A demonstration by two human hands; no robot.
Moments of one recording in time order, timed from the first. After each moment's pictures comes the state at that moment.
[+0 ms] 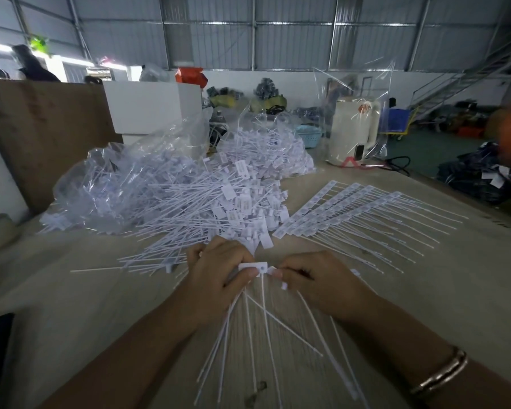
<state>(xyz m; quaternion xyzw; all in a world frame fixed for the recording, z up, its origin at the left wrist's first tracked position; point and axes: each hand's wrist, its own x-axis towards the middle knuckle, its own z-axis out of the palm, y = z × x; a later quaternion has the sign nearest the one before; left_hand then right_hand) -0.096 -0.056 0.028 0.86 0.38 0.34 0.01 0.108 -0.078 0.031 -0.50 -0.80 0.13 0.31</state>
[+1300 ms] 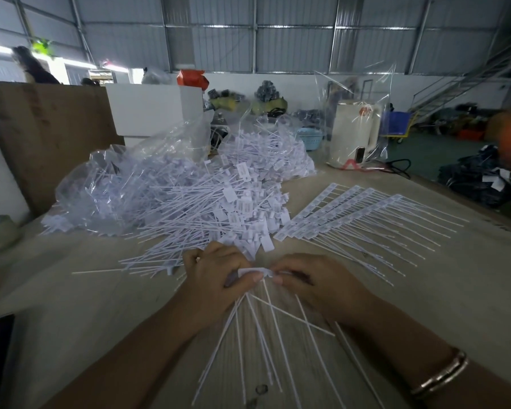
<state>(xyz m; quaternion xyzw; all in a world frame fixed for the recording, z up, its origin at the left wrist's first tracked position) -0.094 -0.053 0.027 0.84 0.42 0.34 0.04 0.109 -0.075 0.028 -0.49 -0.82 0.09 0.29</state>
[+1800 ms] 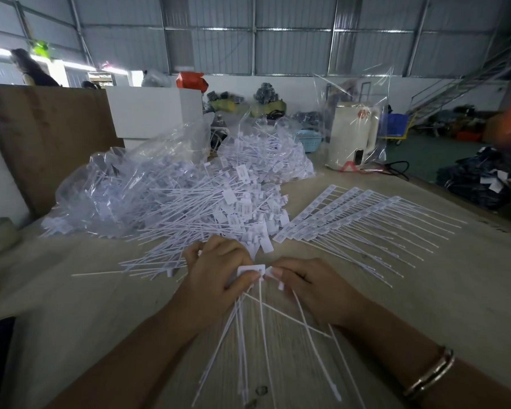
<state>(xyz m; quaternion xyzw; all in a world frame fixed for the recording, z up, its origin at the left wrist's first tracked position) -0.095 -0.049 0.027 0.85 0.36 0.39 -0.03 0.104 -0.076 0.029 -0.48 -0.80 0.17 0.32</state>
